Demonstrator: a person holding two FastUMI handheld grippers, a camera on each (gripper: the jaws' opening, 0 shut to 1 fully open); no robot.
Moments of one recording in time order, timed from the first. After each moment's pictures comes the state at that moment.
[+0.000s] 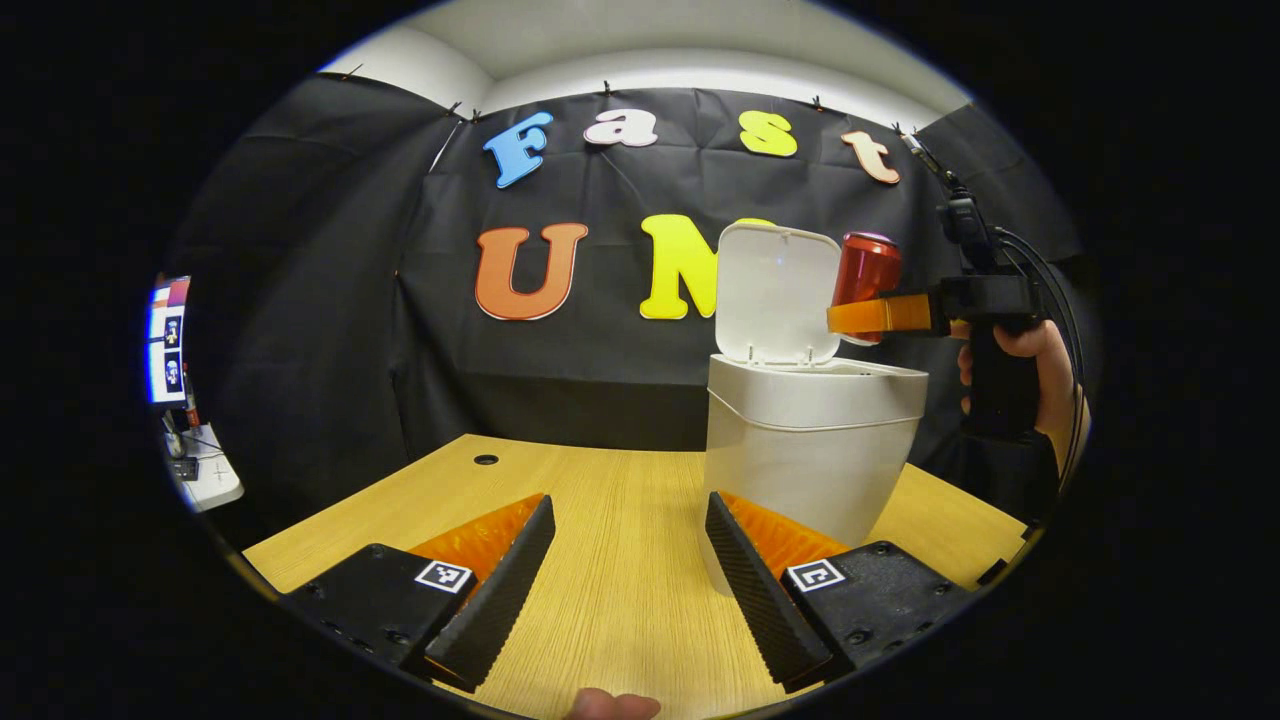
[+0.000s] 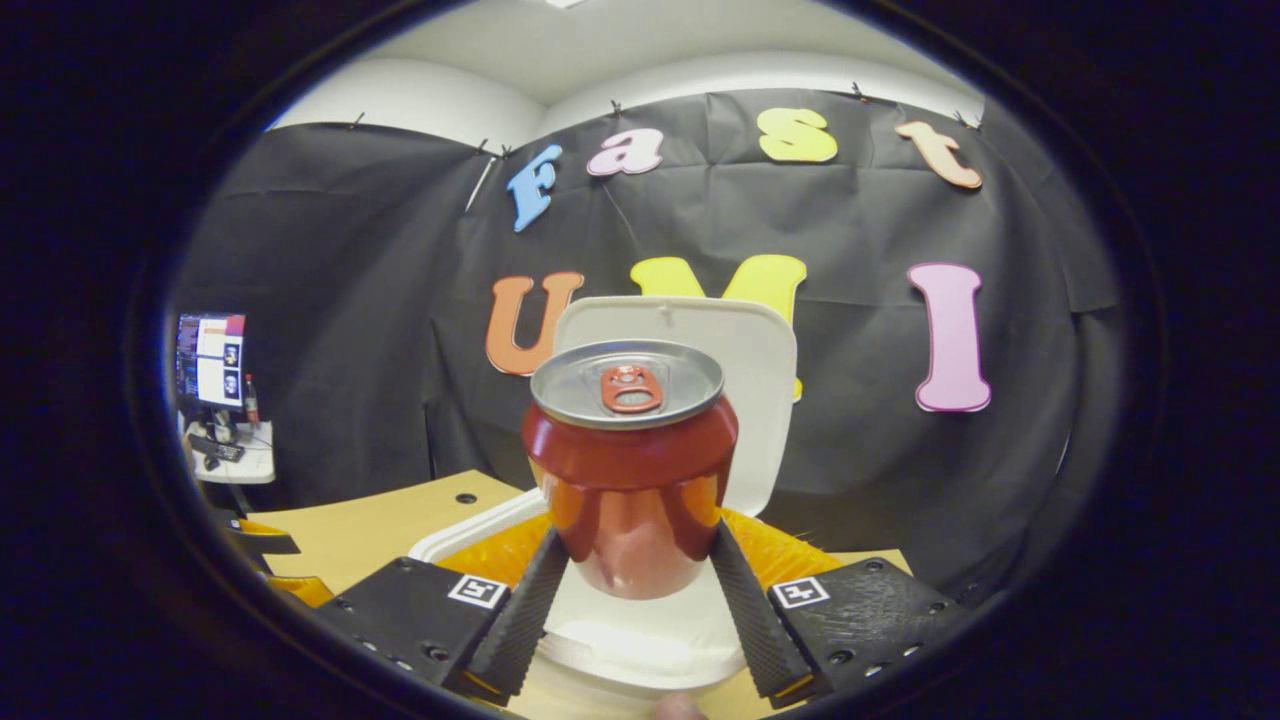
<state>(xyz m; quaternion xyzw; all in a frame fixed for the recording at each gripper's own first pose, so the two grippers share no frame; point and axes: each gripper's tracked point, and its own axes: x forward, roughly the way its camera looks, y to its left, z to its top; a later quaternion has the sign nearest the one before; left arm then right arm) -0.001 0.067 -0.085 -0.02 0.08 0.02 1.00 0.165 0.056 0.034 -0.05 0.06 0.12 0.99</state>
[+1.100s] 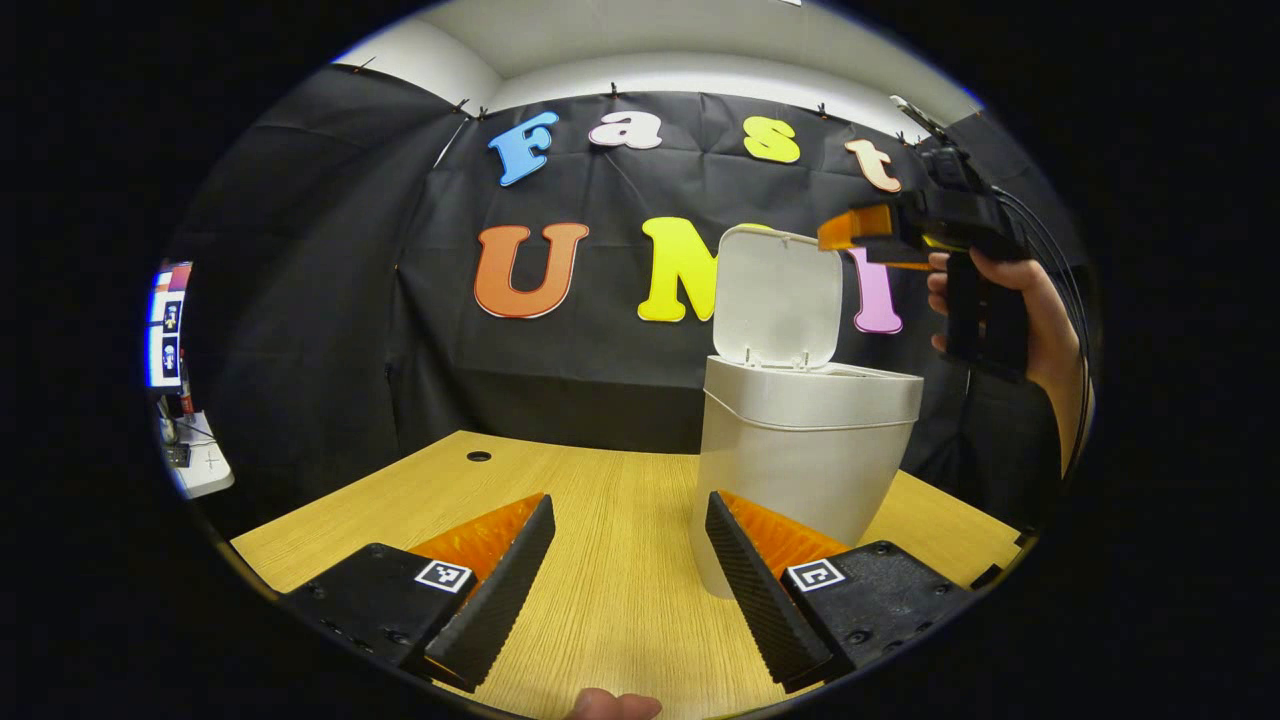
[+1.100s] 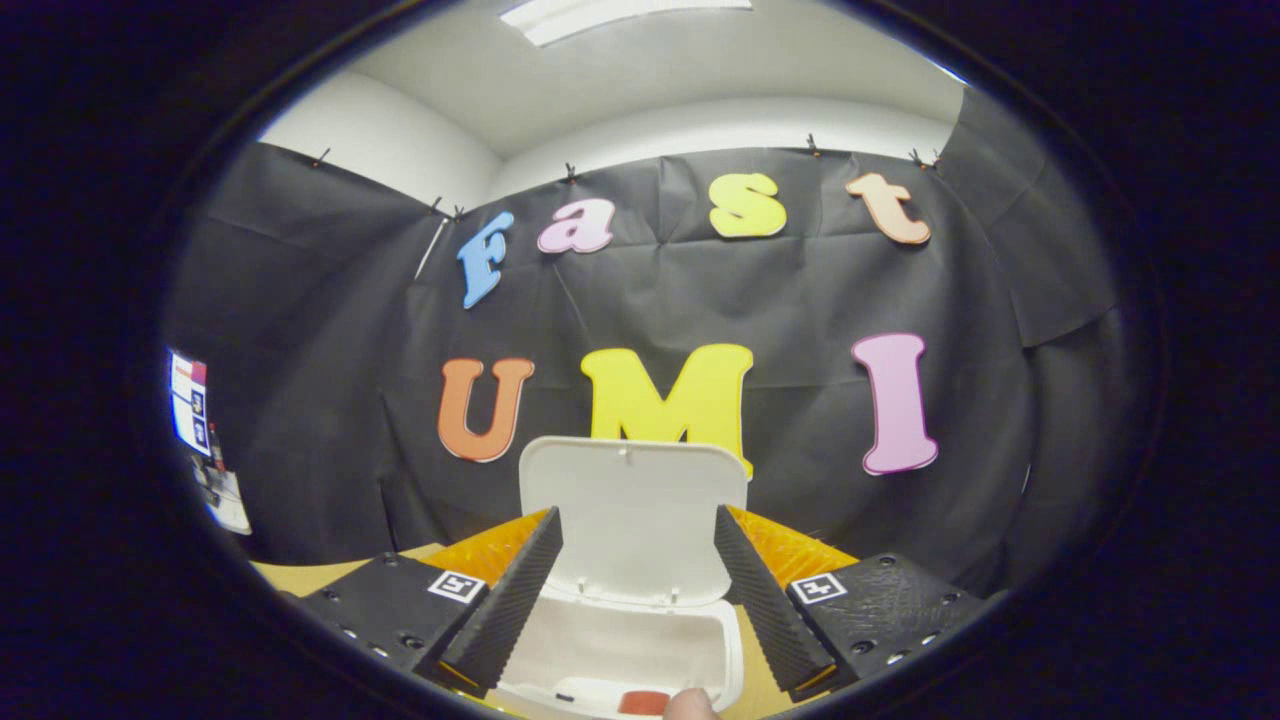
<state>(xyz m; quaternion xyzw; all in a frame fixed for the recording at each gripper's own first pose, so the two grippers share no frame) -0.002 0.062 -0.085 -0.04 0.07 0.02 1.00 0.171 0.070 0.152 -0.01 -0.06 0.05 1.00</state>
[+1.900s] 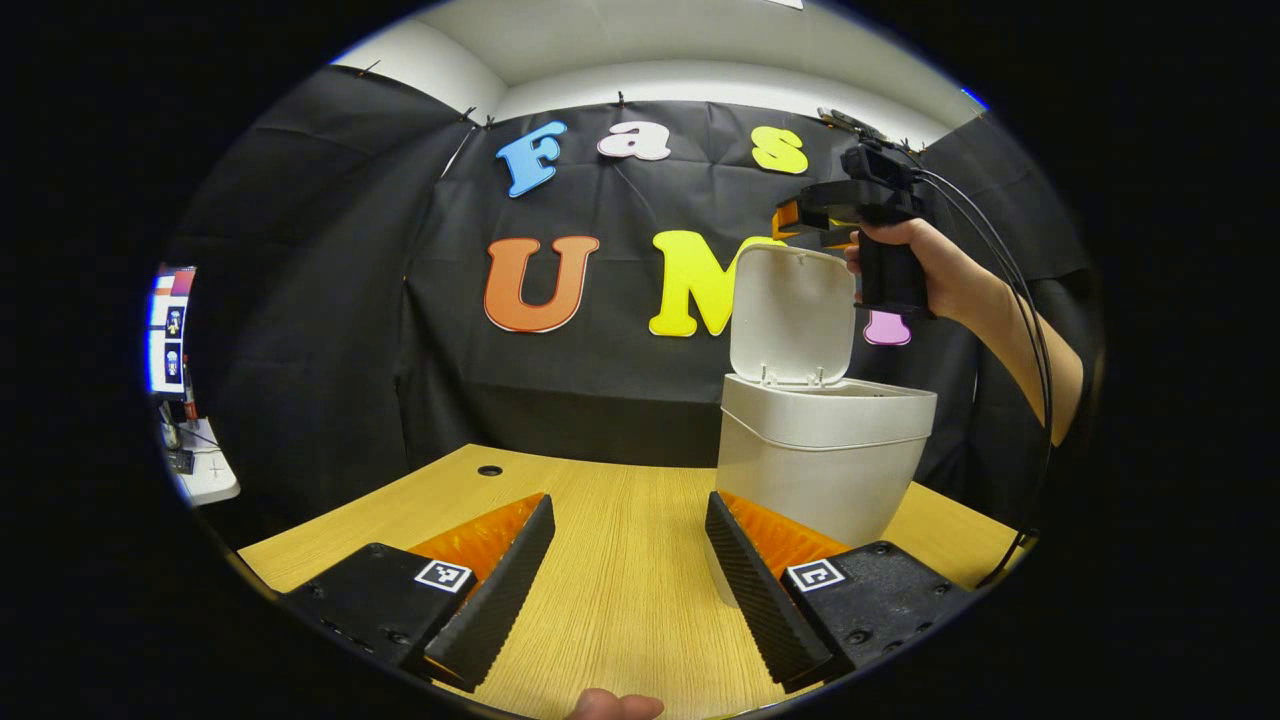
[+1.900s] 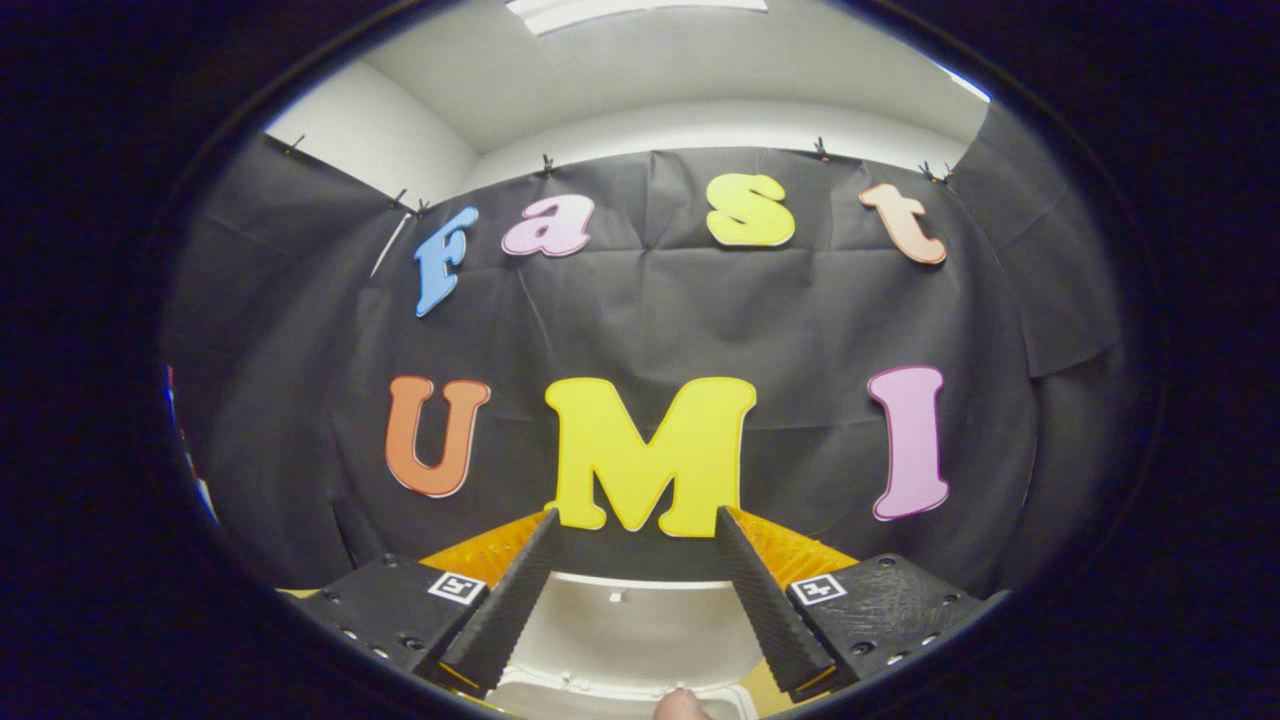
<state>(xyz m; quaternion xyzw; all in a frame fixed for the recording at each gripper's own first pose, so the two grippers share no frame) 0.004 0.082 -0.081 -0.04 0.06 0.03 1.00 0.285 0.081 0.190 -0.01 -0.05 0.00 1.00</state>
